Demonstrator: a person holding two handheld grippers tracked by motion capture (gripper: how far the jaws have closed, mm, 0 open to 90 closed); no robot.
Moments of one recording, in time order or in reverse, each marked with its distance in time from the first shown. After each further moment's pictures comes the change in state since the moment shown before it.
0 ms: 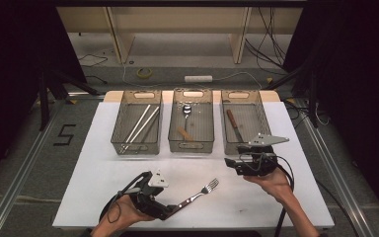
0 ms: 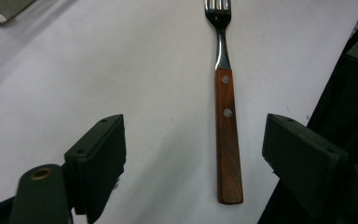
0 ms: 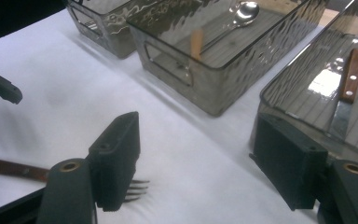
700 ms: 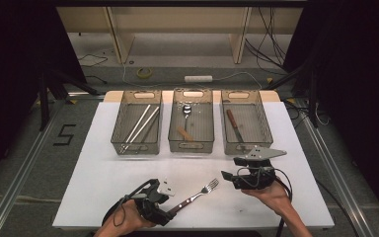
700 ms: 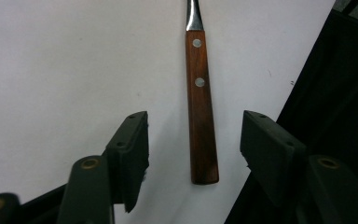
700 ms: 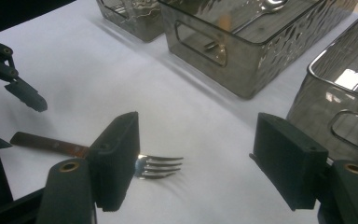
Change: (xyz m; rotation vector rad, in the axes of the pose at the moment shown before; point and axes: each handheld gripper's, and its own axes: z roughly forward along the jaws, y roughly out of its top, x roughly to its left) left arm -0.012 -0.002 0.014 0.129 -0.043 0.054; right arm 0.022 -0.020 -0.002 0.009 0.046 -0.027
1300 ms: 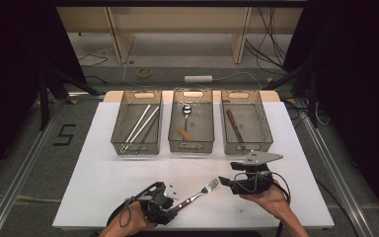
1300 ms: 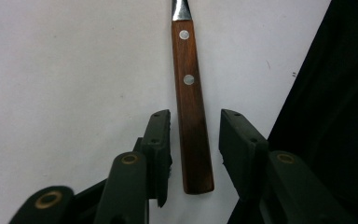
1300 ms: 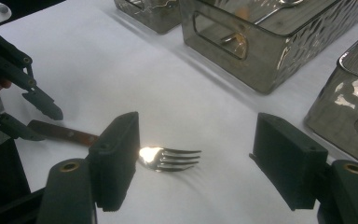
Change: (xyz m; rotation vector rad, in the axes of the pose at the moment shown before) left arm -0.006 0.003 0.012 0.041 -0.002 0.047; right arm 0.010 -0.004 0.002 0.018 0.030 -0.023
